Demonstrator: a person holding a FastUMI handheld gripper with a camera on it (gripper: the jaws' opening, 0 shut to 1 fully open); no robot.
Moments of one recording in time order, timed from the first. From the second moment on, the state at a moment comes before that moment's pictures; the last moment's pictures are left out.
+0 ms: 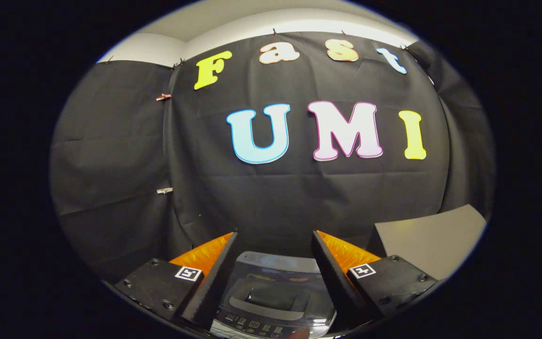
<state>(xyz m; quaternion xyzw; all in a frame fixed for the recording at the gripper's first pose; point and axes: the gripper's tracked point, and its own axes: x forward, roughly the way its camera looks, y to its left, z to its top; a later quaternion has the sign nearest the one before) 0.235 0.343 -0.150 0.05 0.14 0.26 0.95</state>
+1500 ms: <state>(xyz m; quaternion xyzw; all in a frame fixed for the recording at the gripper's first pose) 0.031 0.079 -0.079 0.01 0.03 0.08 1.00</state>
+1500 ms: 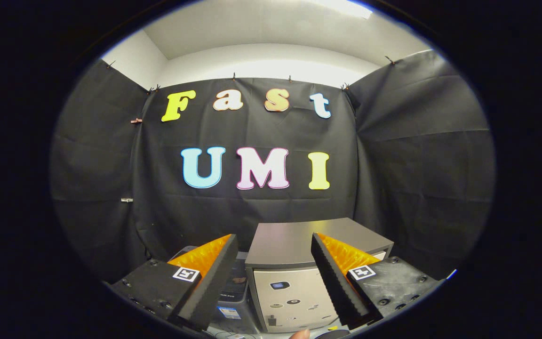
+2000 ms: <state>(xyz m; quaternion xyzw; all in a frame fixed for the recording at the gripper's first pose) 0.022 0.086 -0.089 0.00 0.03 0.10 0.99</state>
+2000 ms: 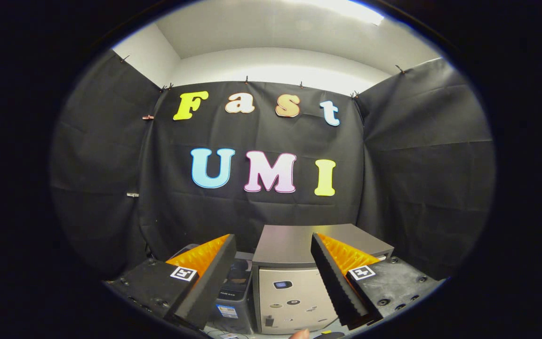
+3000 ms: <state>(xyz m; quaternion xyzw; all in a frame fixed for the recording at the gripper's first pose) 0.019 0.067 -0.091 -0.01 0.03 0.07 1.00</state>
